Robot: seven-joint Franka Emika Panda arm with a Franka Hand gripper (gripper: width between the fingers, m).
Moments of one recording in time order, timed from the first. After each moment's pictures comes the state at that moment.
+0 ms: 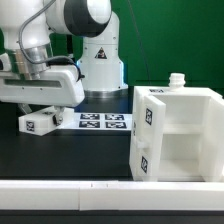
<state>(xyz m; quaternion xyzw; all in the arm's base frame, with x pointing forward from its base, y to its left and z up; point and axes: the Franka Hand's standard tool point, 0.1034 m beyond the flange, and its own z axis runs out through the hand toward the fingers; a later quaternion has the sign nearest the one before) 0.358 -0.145 0.008 -0.97 0.24 0.06 0.06</state>
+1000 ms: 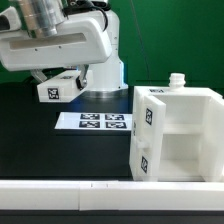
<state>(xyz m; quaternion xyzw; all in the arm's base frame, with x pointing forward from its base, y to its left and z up) 0.450 -0.098 0.103 -0.97 0.17 0.11 0.10</state>
